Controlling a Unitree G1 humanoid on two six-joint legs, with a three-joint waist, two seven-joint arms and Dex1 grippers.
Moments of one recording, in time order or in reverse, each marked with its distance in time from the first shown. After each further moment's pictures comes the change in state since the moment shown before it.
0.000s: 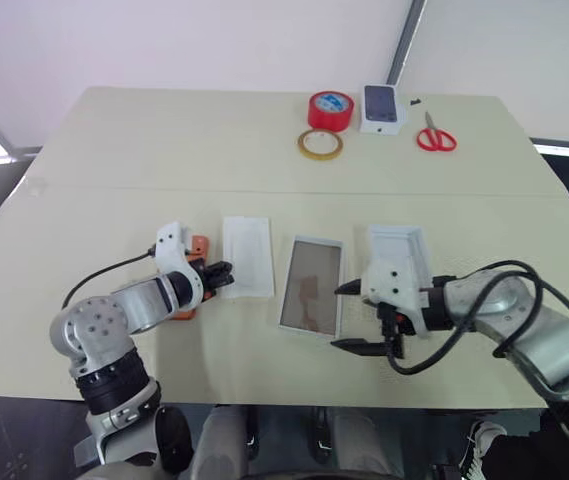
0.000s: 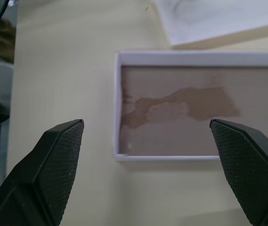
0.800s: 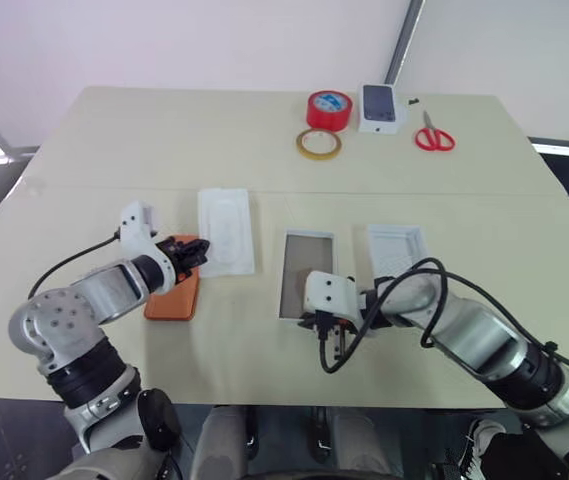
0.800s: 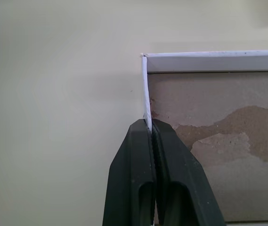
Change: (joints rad) left arm -0.068 0.088 0.129 -0.006 0.005 0.012 -0.100; right arm -0.221 0.162 0.331 0.122 -0.178 0.056 -0.098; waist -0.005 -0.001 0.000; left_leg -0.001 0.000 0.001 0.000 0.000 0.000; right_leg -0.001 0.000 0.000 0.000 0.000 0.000
